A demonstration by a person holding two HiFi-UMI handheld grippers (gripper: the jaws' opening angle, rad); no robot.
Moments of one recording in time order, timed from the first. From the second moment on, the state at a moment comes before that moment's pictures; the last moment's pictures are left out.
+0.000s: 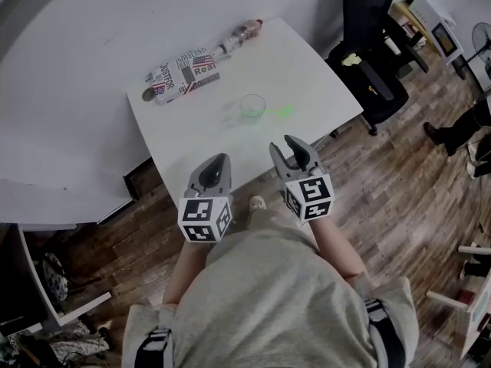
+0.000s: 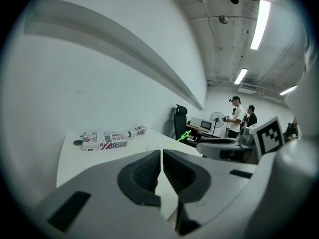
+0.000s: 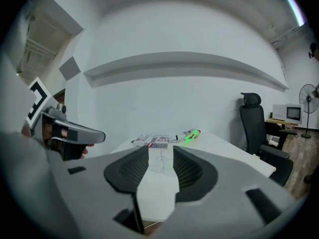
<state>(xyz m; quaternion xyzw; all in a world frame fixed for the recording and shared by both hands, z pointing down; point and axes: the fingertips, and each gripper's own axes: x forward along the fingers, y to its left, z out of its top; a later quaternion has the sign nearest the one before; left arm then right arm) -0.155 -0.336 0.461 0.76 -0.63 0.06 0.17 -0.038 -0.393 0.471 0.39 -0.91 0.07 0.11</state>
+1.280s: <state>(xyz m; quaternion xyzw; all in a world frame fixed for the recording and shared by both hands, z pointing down) -0.141 -0.114 0.455 0.76 -0.63 0.05 0.15 -0.016 -0.155 0.421 0.40 -0.92 0.04 0.04</state>
